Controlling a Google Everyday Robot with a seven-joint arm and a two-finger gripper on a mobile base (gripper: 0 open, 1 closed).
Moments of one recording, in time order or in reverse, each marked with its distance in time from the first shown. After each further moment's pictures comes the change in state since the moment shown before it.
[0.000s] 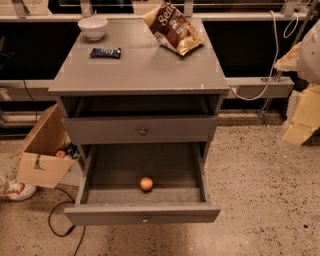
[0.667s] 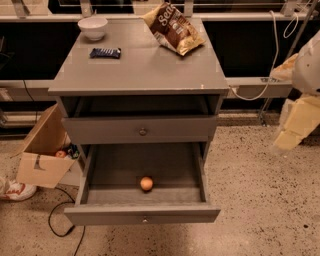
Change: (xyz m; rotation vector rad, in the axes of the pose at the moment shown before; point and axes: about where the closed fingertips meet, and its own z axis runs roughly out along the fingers) arm -0.001 0.001 0.021 -0.009 -0.067 0.032
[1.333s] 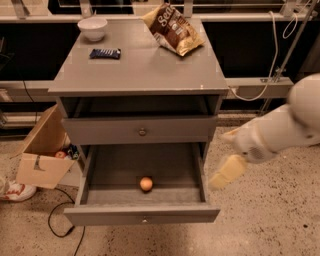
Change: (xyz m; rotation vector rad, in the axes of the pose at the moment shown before) arm -0.016 0.042 0.186 -0.214 -0.284 0.239
